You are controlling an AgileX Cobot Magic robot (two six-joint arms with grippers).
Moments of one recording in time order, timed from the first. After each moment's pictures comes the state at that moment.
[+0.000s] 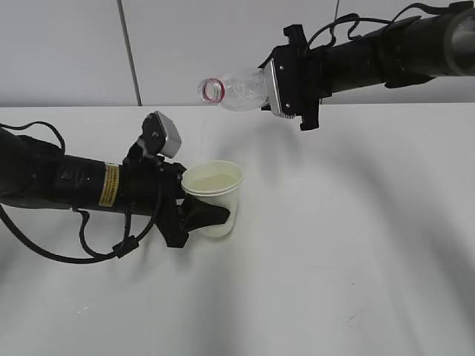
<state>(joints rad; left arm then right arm) -0.29 2.06 -0.99 1.36 -0.85 -0.77 0.19 2.14 -1.63 -1.82 -0.43 0.21</state>
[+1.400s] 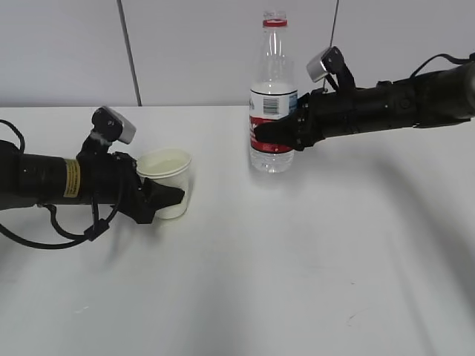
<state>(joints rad) -0.15 2.06 -0.96 1.25 -0.76 -0.76 0.05 2.23 -1.52 -1.59 -0.95 1.11</state>
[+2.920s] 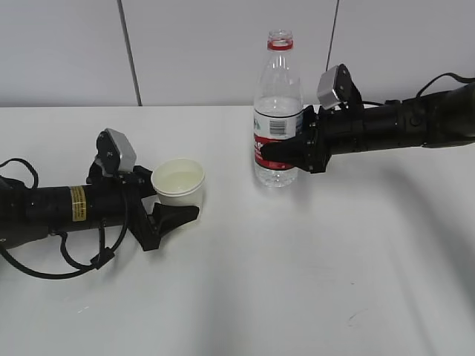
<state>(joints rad) -0.15 2.20 -0.91 1.09 -1.05 -0.40 0.02 2.23 -1.42 -1.55 -1.03 0.83</state>
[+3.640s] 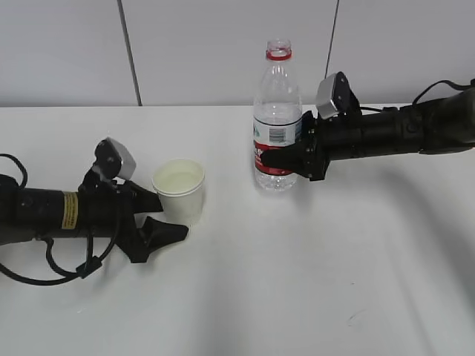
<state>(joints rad) -0.14 2.13 -0.87 1.20 -0.88 -0.57 0.02 2.26 -1.42 -1.53 -1.03 0.76</state>
